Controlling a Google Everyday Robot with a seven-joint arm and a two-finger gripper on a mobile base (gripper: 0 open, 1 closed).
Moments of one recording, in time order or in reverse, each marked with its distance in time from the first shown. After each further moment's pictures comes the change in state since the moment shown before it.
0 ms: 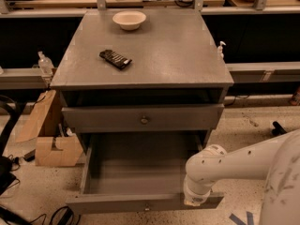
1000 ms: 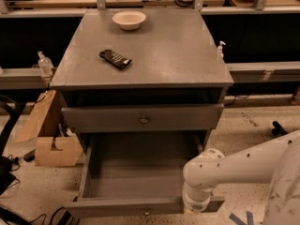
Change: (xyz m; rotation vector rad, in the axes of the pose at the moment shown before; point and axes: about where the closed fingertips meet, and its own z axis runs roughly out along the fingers) arm -0.004 0.033 -0.001 -0.067 0.023 -0.004
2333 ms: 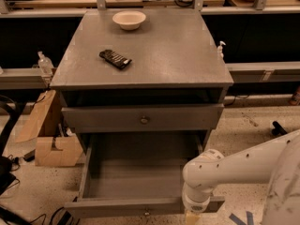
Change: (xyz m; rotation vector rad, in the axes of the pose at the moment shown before) arm 0.000 0.001 0.001 -0.002 0.001 0.000
